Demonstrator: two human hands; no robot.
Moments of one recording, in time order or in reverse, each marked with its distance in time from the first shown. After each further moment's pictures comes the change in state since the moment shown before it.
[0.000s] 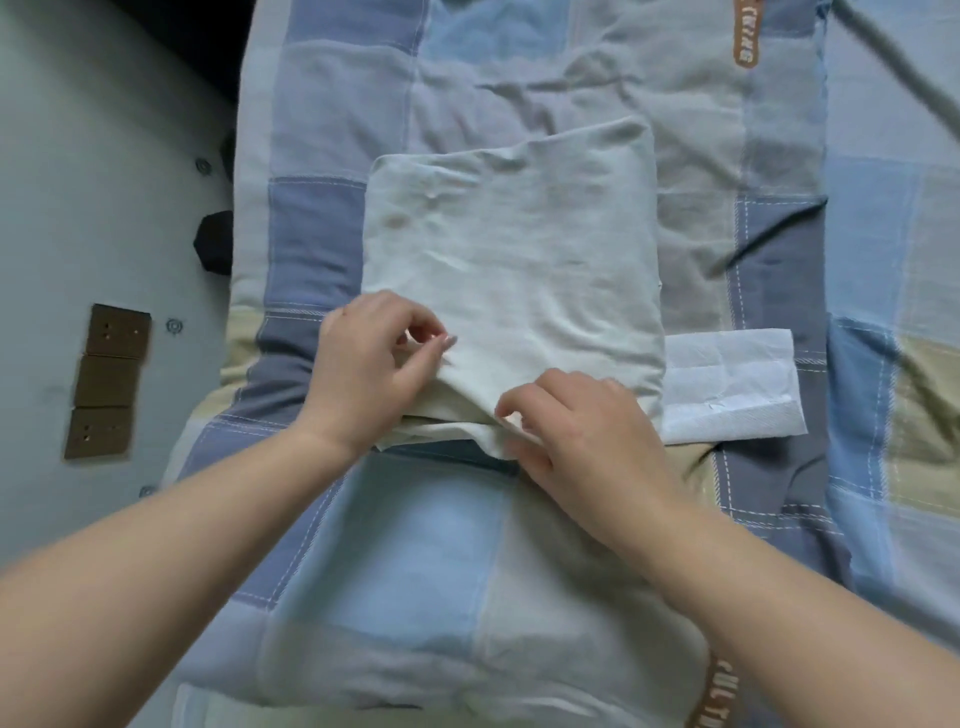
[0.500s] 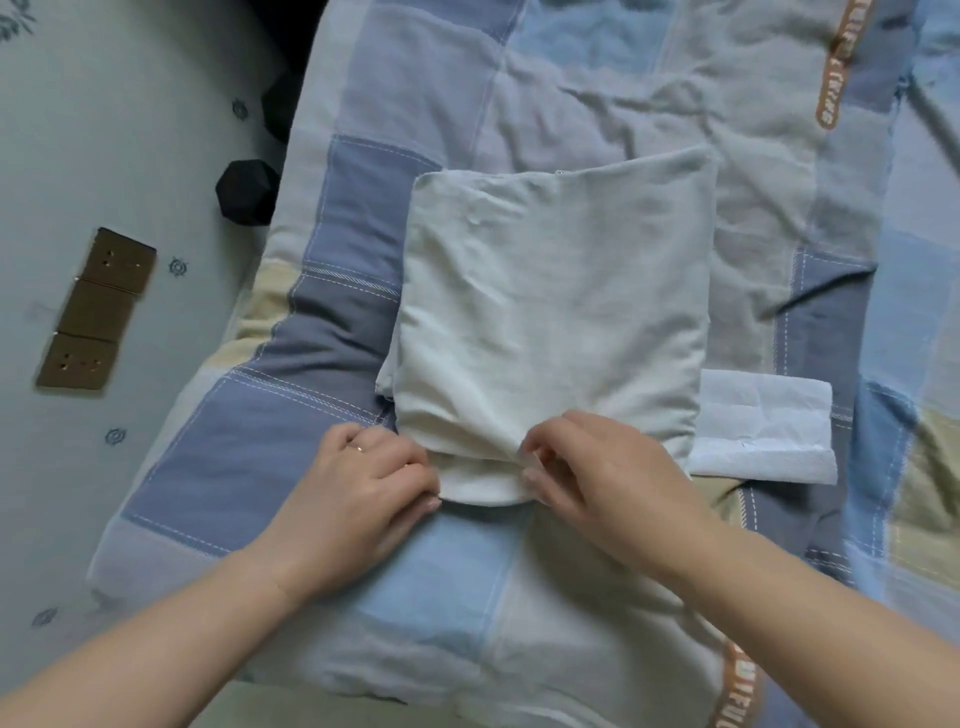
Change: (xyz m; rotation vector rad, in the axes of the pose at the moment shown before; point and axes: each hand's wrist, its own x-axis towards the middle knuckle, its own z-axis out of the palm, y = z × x) left_hand -0.121 -0.037 -0.006 0.275 -0.205 0.251; right_hand -0.001 -0.014 0.003 0.028 -0.387 -0.018
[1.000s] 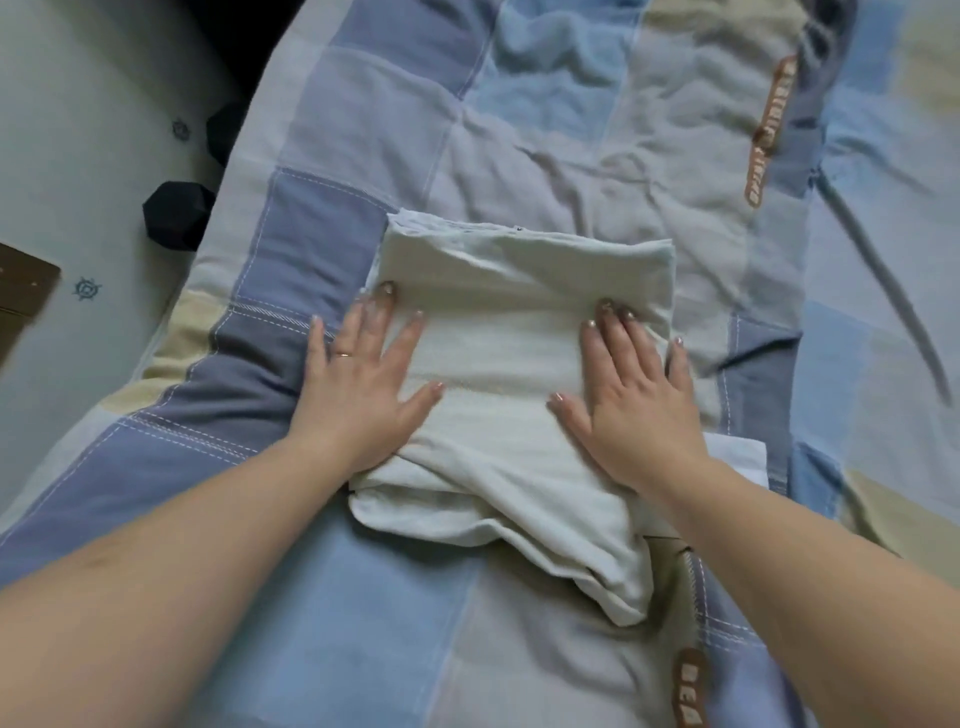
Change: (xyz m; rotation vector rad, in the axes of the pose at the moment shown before) left_hand 0.128 -0.050 0.052 0.123 -0.029 -0.481; right_hand 0.066 0.101 -0.023 -0.521 0.157 0.345
